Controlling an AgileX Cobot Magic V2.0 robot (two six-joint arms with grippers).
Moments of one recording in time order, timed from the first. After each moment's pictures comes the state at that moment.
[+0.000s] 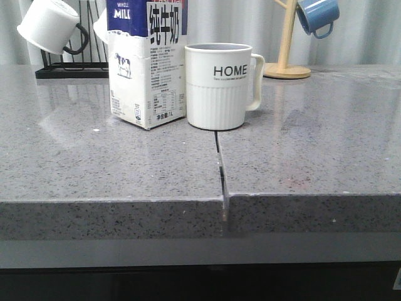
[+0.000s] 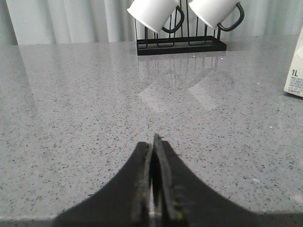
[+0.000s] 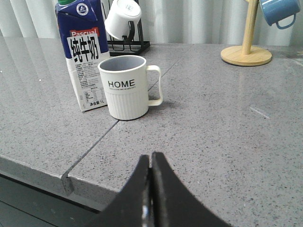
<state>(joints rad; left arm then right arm) -0.03 -0.01 0.00 -0.09 0.16 0.09 0.43 0.03 -0.29 0.02 0.42 0.11</state>
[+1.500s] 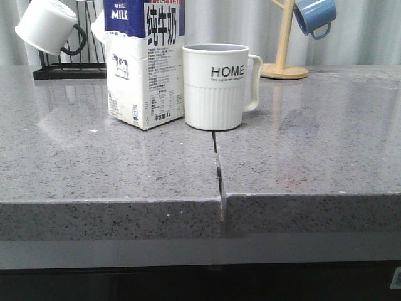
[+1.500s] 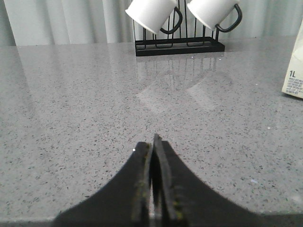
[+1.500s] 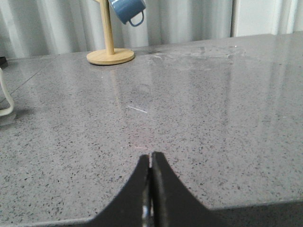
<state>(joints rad) -0.03 -0.01 0.00 -0.09 0.16 0.08 -0.05 -0.01 0.03 0.00 0.10 0.11</state>
